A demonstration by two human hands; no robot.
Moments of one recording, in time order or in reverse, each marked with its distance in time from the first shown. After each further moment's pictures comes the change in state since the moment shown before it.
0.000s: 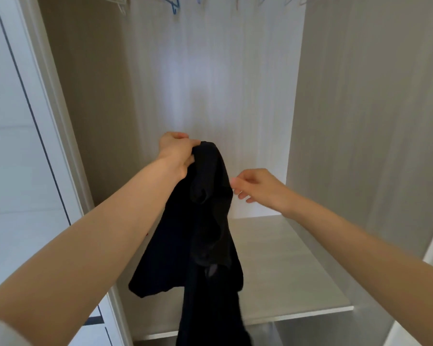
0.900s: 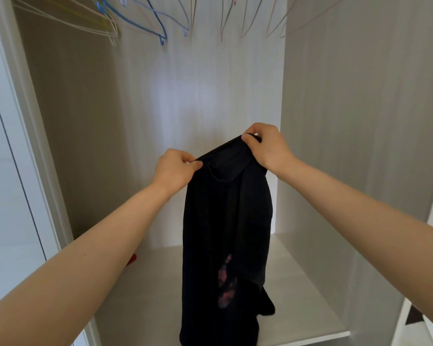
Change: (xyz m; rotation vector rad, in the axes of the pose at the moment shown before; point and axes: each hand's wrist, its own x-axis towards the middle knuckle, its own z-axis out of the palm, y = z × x) left_hand 0.012 0.001 0.014 0.776 -0.120 0.408; right_hand 0.053 -0.044 -0.085 -0.138 0.501 -0.213
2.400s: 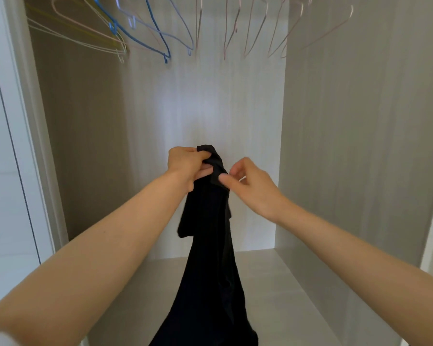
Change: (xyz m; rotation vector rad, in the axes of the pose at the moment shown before) left_hand 0.005 0.061 0.004 -0.711 0.050 -0.268; right_hand -0.051 -0.011 0.009 0.072 -0.215 -0.012
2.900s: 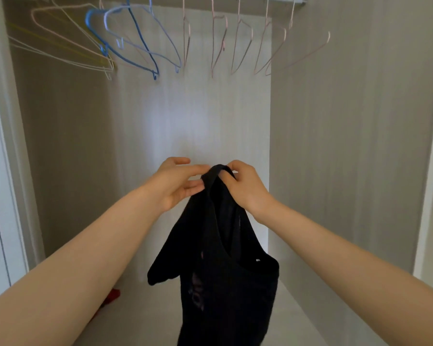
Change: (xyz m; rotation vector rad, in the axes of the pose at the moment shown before) left_hand 0.000 0.016 -0.018 -0.088 -0.267 -0.123; right_hand 0.037 -0.008 0.000 0.184 0.135 0.041
